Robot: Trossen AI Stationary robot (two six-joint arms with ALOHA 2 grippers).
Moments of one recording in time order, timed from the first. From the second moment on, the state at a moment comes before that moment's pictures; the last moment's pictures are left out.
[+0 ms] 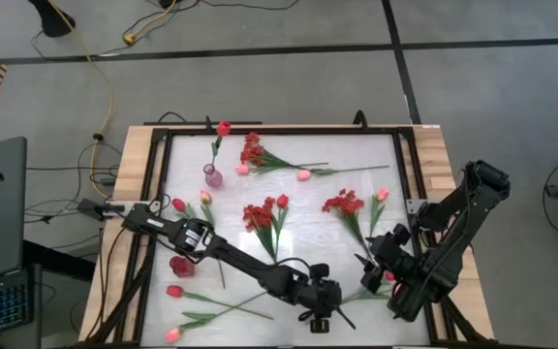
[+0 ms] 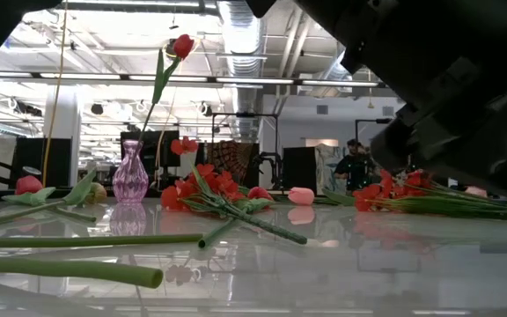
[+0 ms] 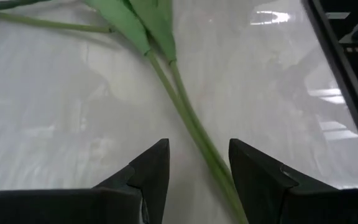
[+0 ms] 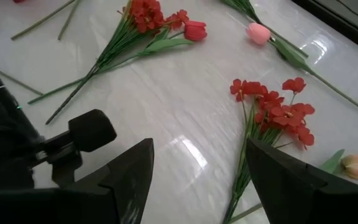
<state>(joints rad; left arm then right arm) -0.41 2.55 2.11 -0.31 -0.20 -0.31 0.93 1.48 1.22 -1.35 0.84 1.57</state>
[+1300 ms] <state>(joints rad) -0.43 2.55 2.09 -0.32 -0.28 -0.32 0.90 1.48 1.22 -1.35 0.83 1.56</state>
